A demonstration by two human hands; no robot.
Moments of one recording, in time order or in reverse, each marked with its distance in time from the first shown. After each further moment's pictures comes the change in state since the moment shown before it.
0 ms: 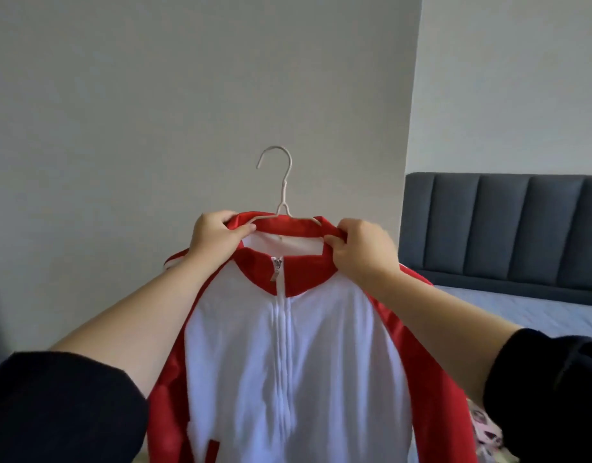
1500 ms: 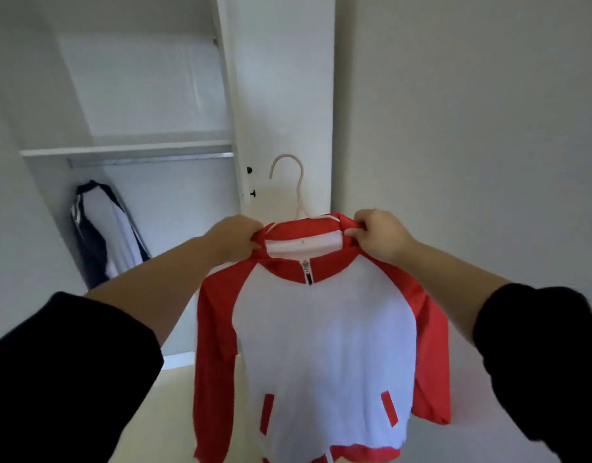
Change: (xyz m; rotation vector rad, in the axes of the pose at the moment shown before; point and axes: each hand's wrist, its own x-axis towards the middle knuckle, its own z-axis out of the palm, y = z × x) left_hand 0.157 -0.029 -0.594 1.275 -0.218 -0.635; right_hand 0.267 -0.606 0.162 0.526 -0.747 -0.840
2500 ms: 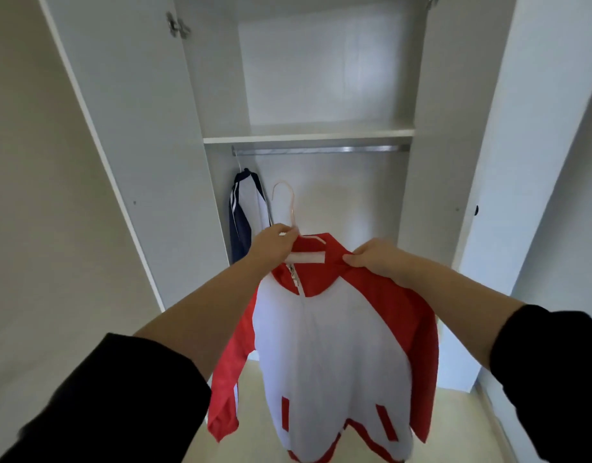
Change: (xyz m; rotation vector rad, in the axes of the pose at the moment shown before) left_hand -0.036 -0.354 0.052 -0.680 0.284 -0.741; right_hand 0.210 -0.294 0.272 0.501 -0.541 0.003
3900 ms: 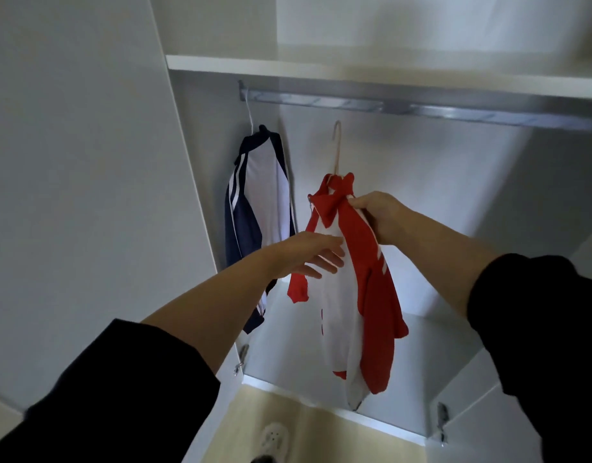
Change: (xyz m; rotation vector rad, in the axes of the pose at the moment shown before) left_hand 0.450 -0.190 0.064 -0.418 -0.638 -0.252; right_hand 0.551 -0.054 0.075 0.713 -0.096 0.287
